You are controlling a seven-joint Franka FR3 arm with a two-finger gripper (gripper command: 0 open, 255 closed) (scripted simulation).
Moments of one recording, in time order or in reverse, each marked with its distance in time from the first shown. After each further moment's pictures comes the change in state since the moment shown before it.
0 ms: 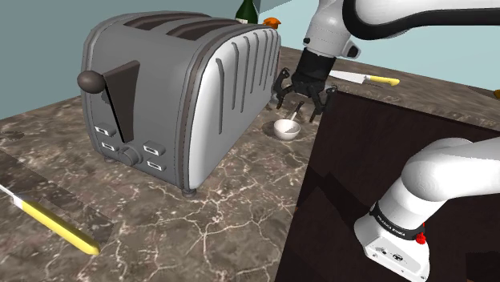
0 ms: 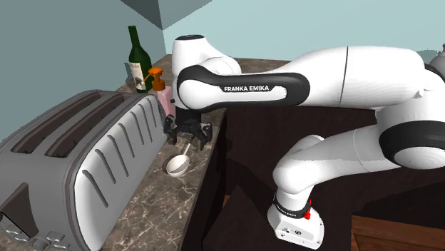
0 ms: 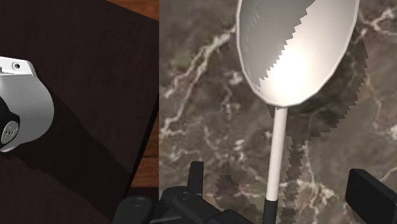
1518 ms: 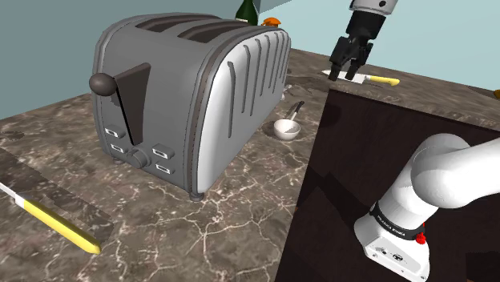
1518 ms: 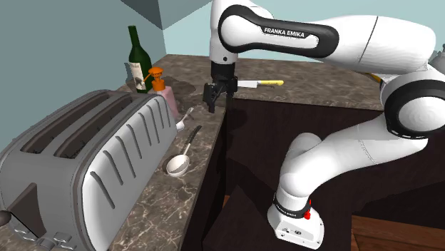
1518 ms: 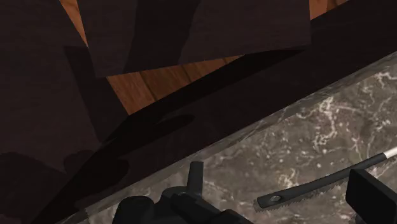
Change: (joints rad) arm 0.251 -0.017 -0.538 0.141 -0.338 -0.285 -1.137
